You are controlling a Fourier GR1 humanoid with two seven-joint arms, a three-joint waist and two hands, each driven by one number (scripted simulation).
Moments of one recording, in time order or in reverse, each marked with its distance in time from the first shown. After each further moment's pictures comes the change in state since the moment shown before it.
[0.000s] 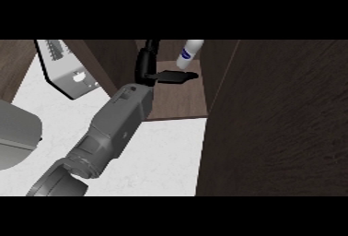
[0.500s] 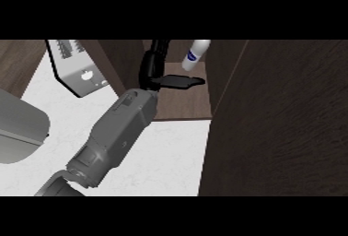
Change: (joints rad) left arm 0.112 -0.001 -0.088 -0.242 0.098 -0.064 0.079; right arm 0.025 0.001 -0.020 -0.002 0.000 0.020 -0.008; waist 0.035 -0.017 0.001
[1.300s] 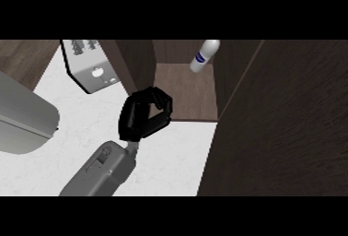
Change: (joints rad) left arm 0.568 0.117 -0.204 -0.722 -0.052 0.091 0.171; right arm -0.027 -0.112 0.065 -0.004 0.025 0.068 0.076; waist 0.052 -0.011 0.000
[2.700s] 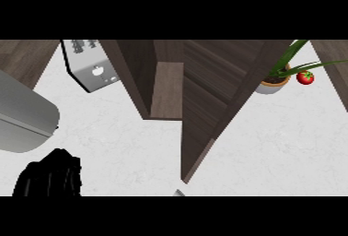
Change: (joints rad) left arm 0.699 0.357 0.133 -0.658 0.051 -0.134 -0.040; right arm -0.568 0.218 0.420 0.146 0.199 -0.196 0.446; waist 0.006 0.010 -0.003
